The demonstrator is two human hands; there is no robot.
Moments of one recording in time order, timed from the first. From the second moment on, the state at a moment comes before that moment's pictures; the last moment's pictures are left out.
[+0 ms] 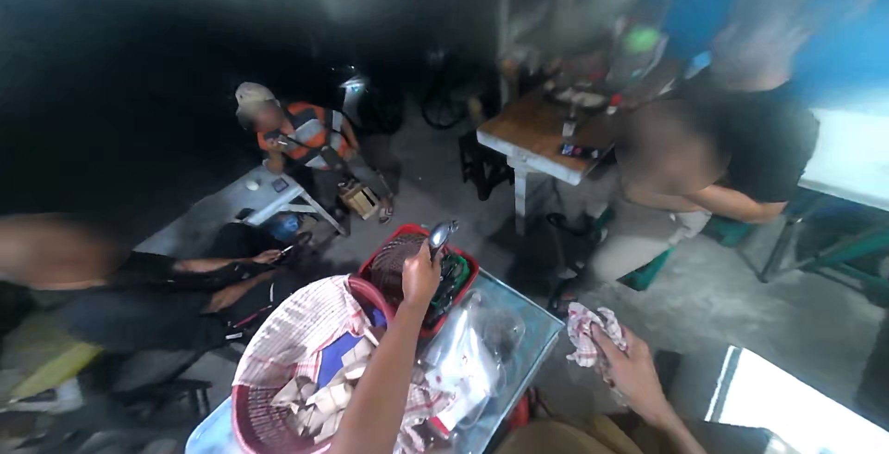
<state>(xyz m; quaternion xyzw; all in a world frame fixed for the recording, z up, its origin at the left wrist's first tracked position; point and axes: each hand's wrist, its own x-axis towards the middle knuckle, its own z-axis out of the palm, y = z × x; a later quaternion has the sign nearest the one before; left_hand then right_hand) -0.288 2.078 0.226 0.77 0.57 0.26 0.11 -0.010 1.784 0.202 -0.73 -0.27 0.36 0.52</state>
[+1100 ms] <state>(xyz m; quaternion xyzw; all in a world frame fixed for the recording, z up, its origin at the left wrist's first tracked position) -0.298 1.816 0.259 0.44 0.56 0.44 0.54 -0.147 1.869 0.244 -0.36 -0.32 0.77 0.42</state>
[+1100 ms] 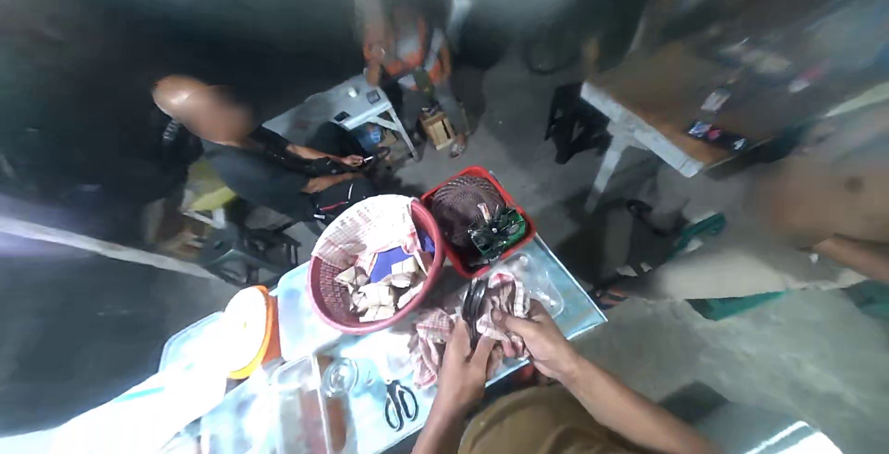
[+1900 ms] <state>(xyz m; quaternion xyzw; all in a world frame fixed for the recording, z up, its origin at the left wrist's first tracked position) -0.260 1.803 0.226 0.47 0.54 0.47 0.51 -0.107 1.862 0.245 -0.44 -0.32 0.69 0.48</state>
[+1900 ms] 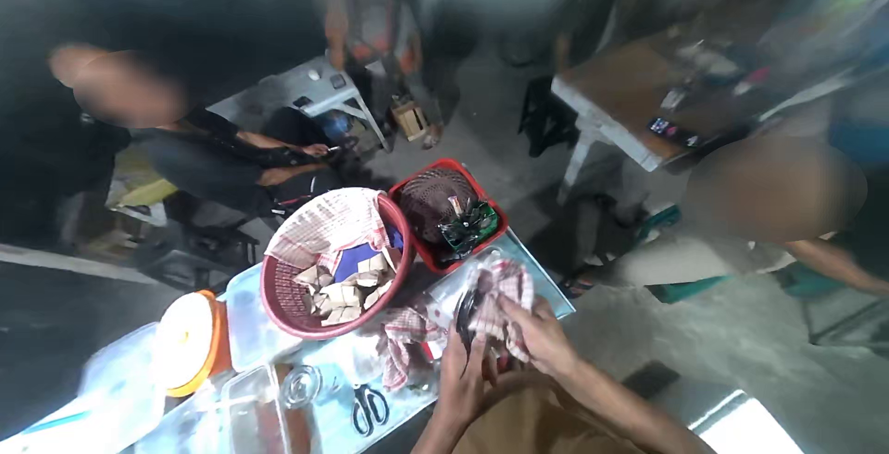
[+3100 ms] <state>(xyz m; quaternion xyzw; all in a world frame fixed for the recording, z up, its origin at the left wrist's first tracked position) -0.309 2.058 0.211 0.70 0.66 0.27 0.11 0.008 1.837 0.188 -0.69 -0.46 0.49 0.26</state>
